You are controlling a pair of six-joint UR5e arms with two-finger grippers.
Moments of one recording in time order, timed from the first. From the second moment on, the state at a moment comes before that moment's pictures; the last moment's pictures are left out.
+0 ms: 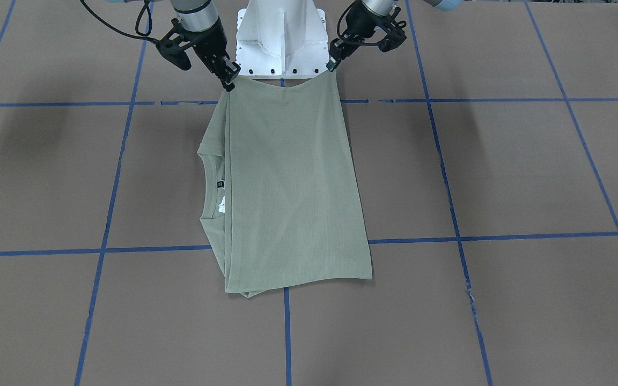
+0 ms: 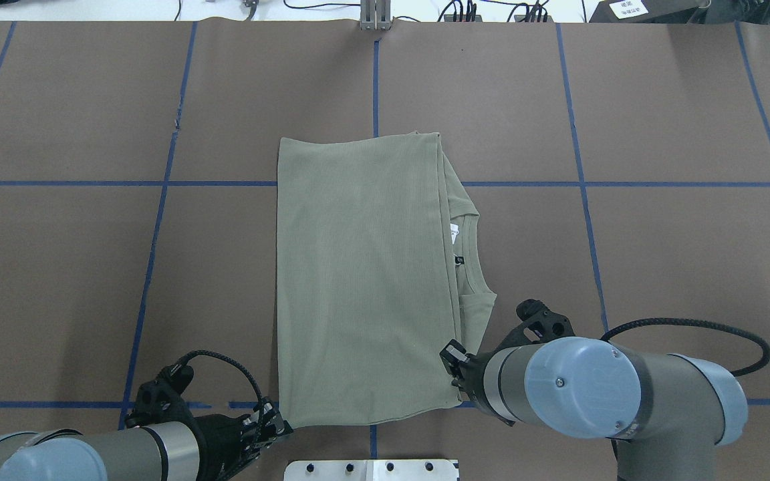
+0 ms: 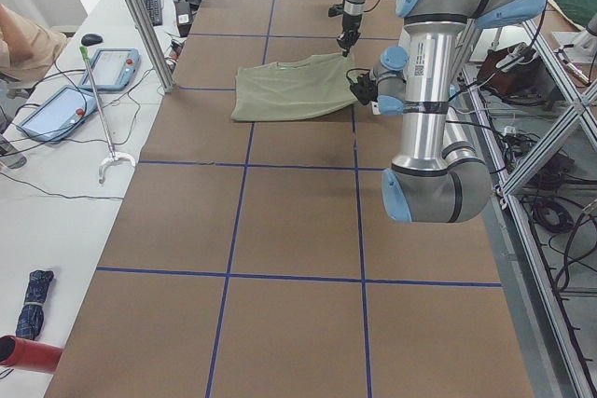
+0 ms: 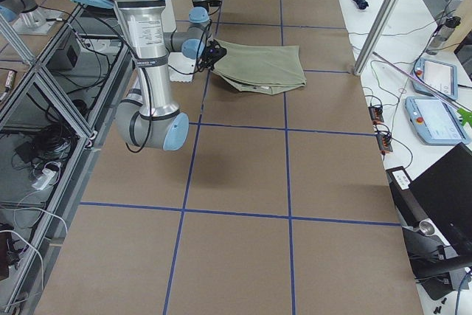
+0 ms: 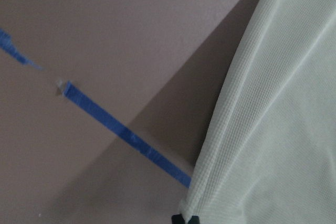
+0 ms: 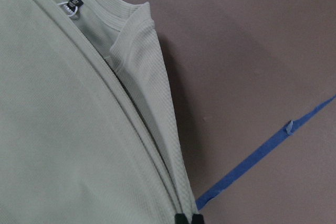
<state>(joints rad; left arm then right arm) -0.02 -1.68 -2.15 -2.17 -1.44 -2.30 0.19 -1.29 2.17 -1.50 1.64 2.24</state>
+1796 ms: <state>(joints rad) -0.63 -2.06 -1.79 -2.04 -1.67 -1.78 0.73 -0.84 1.50 -1.33 1.88 2.06</state>
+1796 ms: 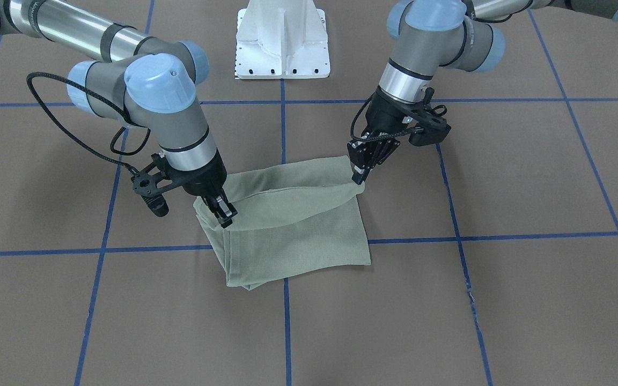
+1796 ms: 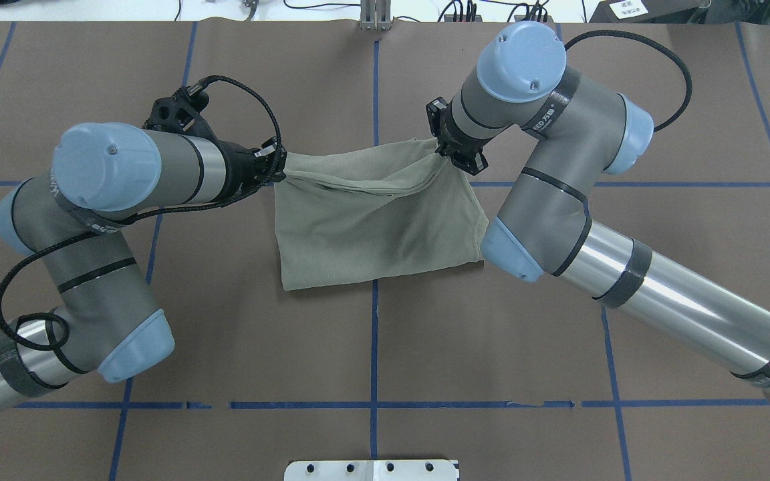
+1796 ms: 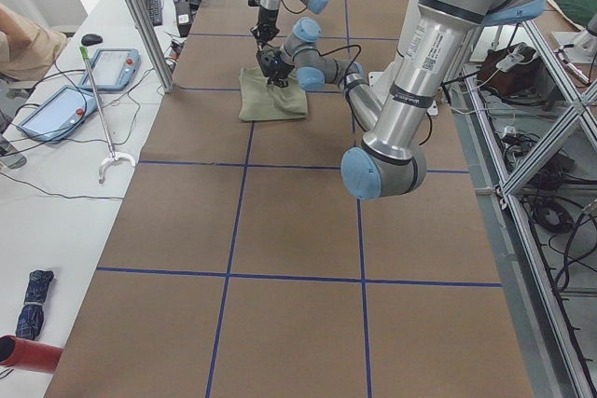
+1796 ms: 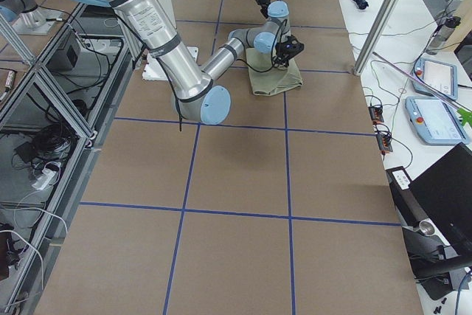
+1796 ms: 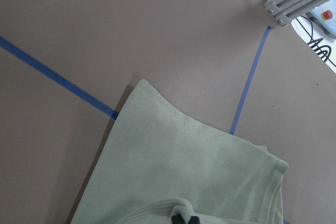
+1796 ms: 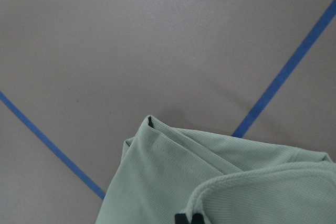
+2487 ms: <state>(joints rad) -0.69 -2.13 -1.50 -2.24 -1.67 -1.69 0.75 -0.77 1.25 -1.17 1.89 1.96</state>
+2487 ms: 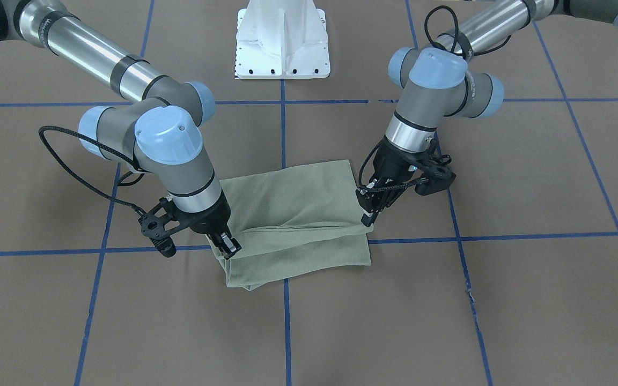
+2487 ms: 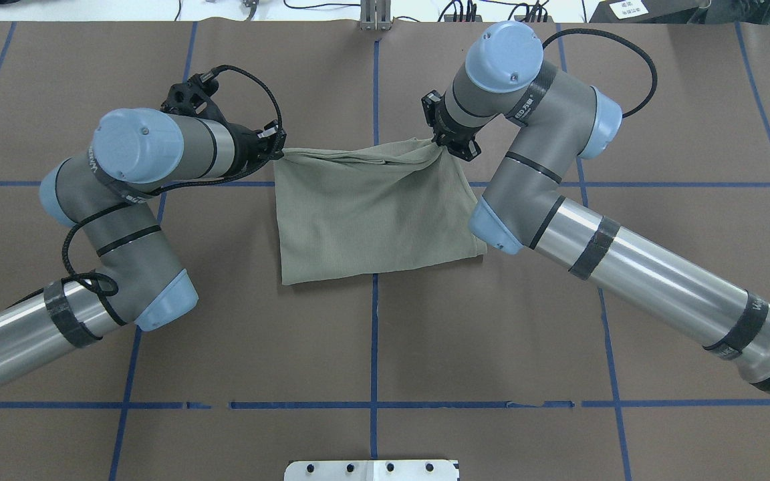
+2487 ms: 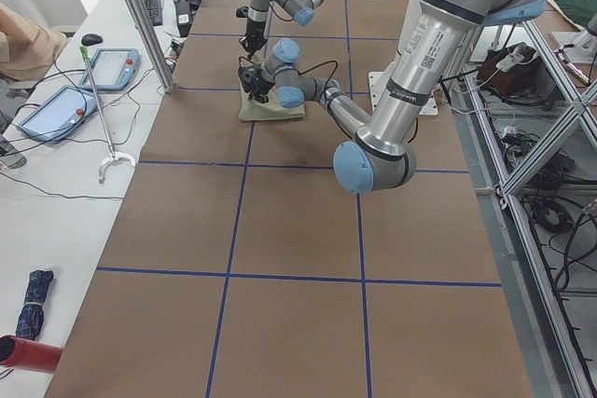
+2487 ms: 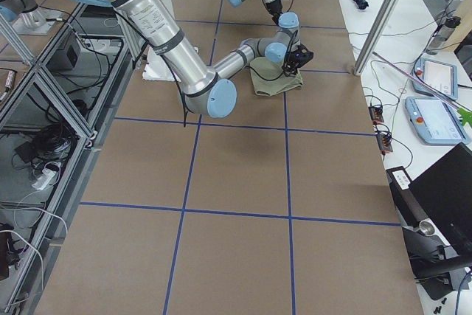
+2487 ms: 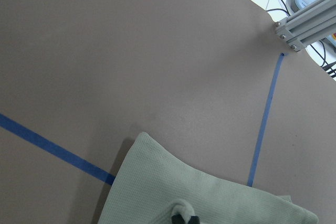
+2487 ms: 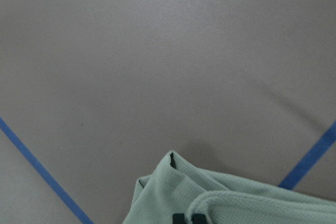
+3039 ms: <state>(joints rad) -0.80 -2.17 -1.32 -2.37 -1.70 -1.48 0.90 -0.73 1.05 -1.08 2.00 1.50</state>
